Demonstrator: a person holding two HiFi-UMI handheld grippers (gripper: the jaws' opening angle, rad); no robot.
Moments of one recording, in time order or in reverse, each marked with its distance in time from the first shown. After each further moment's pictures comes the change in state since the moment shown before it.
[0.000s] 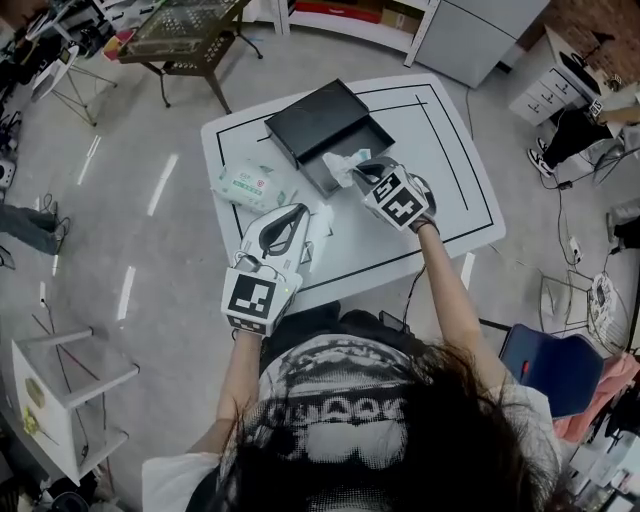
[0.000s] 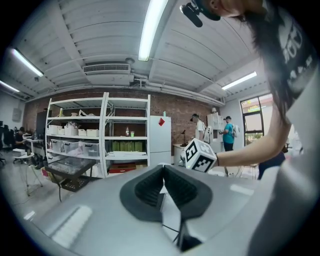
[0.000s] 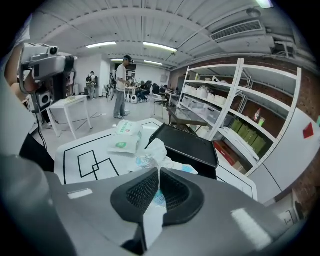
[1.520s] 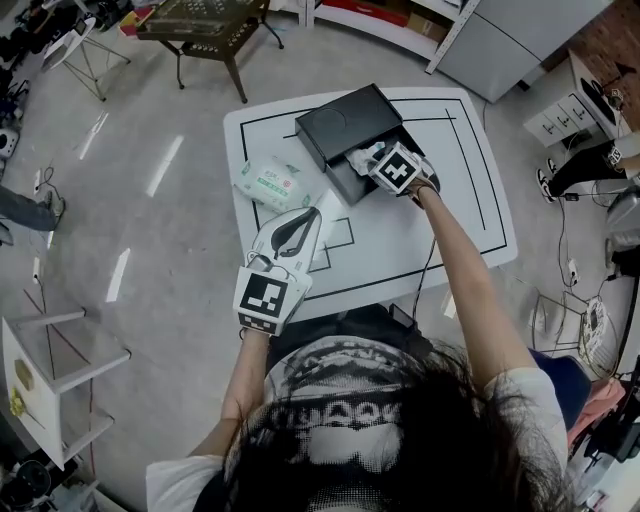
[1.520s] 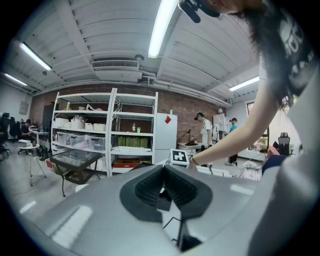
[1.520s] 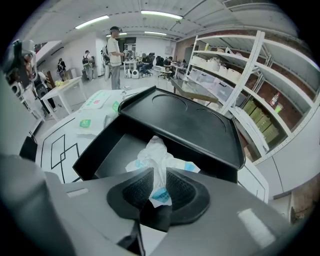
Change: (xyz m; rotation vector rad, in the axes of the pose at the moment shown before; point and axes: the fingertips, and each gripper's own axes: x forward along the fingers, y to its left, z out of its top) left arm -0.008 0.054 -0.032 -0.062 0.024 0.040; right arm 0.124 -0.038 -0.022 -0.030 0.299 0.076
